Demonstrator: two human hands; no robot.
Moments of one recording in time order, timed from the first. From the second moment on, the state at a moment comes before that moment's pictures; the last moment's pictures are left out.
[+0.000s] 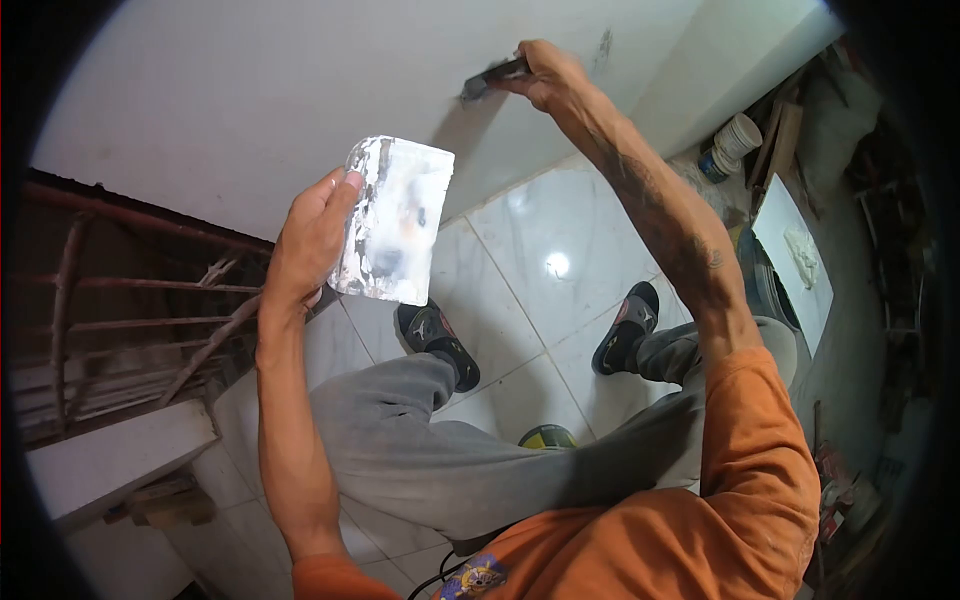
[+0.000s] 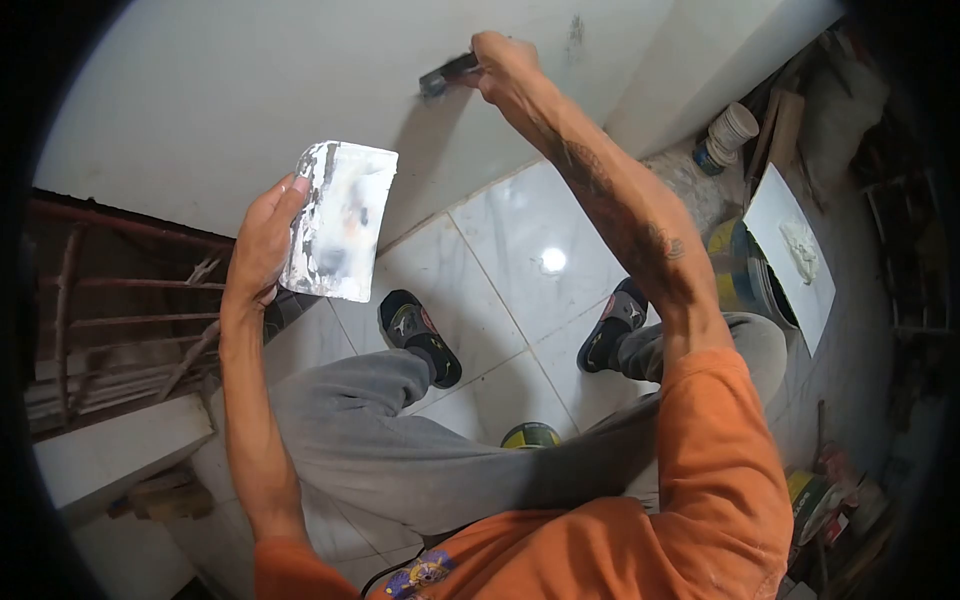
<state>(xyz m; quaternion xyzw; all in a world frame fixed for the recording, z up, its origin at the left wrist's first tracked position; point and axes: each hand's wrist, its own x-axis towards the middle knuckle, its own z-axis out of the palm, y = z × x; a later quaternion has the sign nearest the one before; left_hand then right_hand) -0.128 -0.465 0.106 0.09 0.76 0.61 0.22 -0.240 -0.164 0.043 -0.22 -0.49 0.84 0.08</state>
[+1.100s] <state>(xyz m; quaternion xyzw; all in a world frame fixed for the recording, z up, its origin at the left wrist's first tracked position) -0.139 -0.447 0.129 0.03 0.85 0.46 0.27 -0.244 -0.121 -0.284 -0.41 -0.39 0.82 0.04</state>
